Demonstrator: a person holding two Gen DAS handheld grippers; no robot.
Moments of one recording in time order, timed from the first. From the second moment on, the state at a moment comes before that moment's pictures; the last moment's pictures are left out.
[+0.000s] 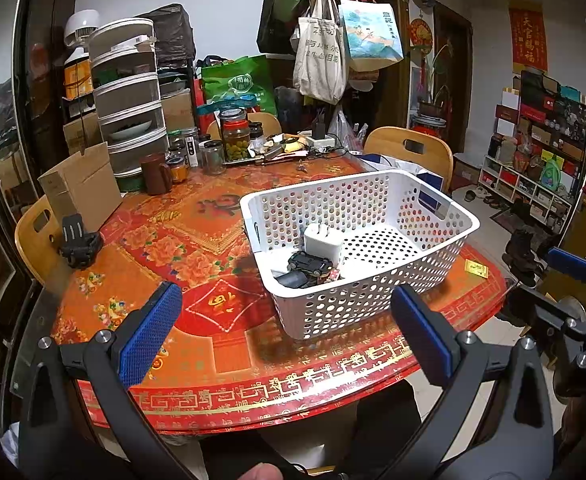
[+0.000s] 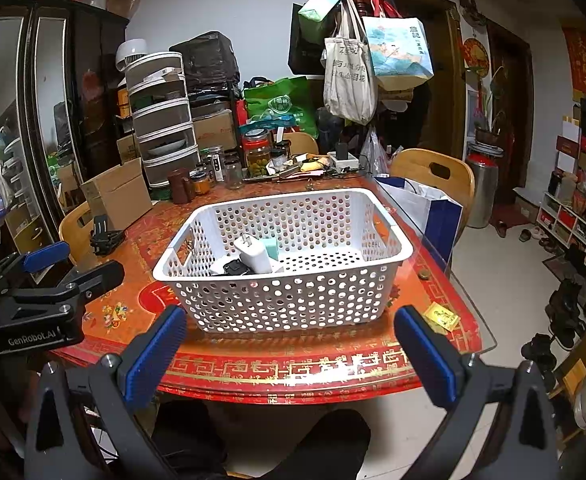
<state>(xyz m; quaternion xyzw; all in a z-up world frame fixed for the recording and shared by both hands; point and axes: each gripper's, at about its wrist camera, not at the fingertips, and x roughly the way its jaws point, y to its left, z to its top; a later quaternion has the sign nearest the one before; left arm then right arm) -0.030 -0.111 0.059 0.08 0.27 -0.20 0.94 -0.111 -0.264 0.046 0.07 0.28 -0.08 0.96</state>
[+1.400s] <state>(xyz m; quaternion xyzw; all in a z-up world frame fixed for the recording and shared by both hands) -0.033 -0.118 0.055 0.08 0.27 -0.20 0.94 -0.112 -0.266 0.046 0.07 0.28 -0.07 0.96</state>
